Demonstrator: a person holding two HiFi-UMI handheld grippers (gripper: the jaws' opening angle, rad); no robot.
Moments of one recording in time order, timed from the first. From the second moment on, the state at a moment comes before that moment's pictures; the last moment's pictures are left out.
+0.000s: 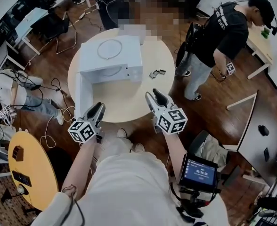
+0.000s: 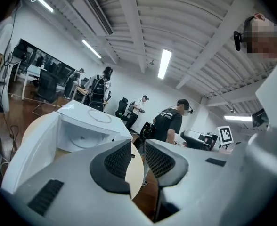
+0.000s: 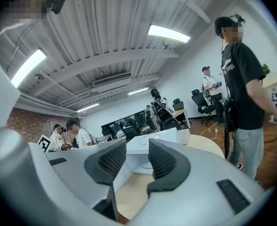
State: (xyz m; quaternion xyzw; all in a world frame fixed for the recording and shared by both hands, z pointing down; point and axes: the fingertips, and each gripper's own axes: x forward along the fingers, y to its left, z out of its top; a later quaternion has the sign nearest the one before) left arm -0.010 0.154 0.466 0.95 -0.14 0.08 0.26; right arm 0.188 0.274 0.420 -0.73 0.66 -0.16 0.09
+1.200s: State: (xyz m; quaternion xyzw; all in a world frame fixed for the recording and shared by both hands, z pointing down) left arm -0.134 0.063 0.516 0.95 -0.10 0.13 0.25; right arm 0.080 0.229 0.466 -0.77 0.62 -0.14 0.05
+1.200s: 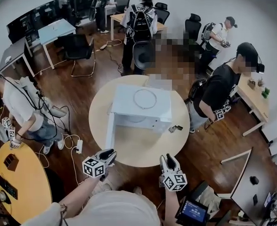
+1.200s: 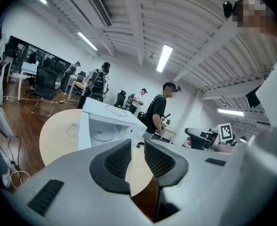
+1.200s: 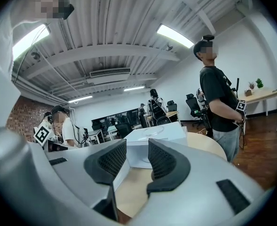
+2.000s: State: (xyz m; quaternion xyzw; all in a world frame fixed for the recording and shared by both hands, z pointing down) left arm -0.156 0.069 0.554 0.95 -0.11 0.15 0.25; right arm 0.066 0.245 0.527 -0.77 0.60 -0.22 0.04
